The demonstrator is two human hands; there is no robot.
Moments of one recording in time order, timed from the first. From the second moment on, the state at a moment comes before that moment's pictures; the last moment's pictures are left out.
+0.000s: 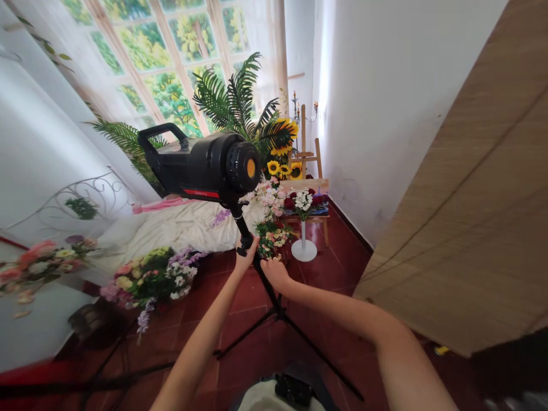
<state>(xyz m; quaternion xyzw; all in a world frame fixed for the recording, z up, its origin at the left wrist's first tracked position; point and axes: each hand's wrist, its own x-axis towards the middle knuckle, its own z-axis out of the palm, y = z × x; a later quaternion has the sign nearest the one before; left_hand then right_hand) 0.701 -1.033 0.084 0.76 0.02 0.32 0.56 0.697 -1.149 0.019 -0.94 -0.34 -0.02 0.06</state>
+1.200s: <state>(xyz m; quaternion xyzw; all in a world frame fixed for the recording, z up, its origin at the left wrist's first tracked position) 0.690 -1.026 0.059 0.73 0.01 0.28 0.62 0.641 -1.155 0.014 -0.91 -0.36 -0.11 0.18</state>
